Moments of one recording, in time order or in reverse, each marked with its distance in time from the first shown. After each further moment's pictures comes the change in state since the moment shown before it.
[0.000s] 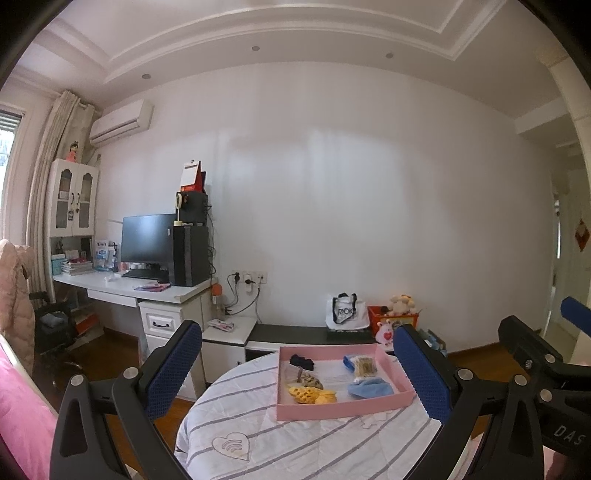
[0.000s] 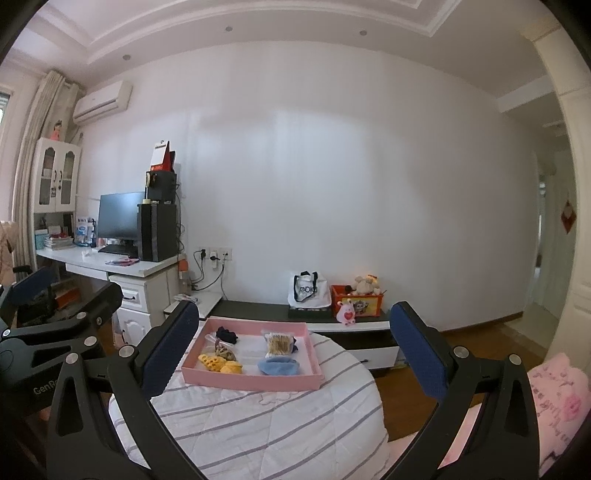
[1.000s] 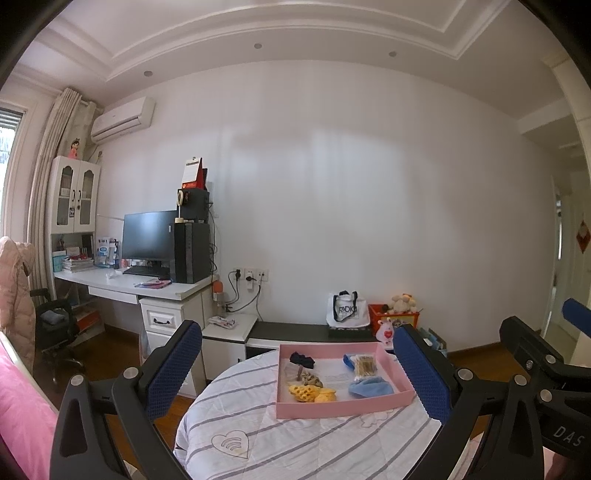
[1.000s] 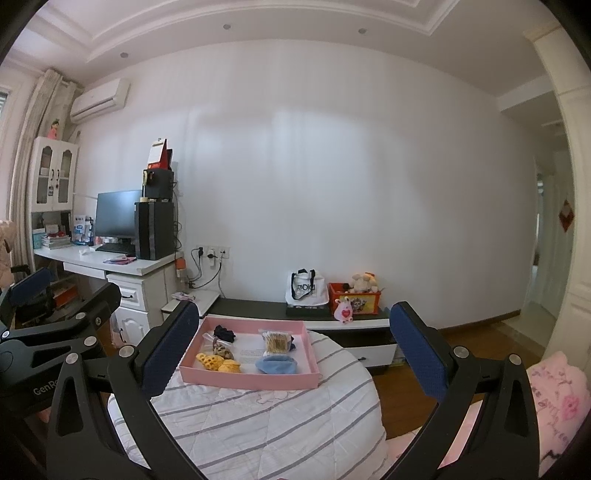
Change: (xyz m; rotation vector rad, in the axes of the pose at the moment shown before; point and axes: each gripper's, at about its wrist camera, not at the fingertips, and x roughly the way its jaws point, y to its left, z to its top) left arm -0.003 -0.002 0.000 -0.006 0.013 -0.002; right arm -0.001 0.003 0.000 0.003 0.009 -0.009
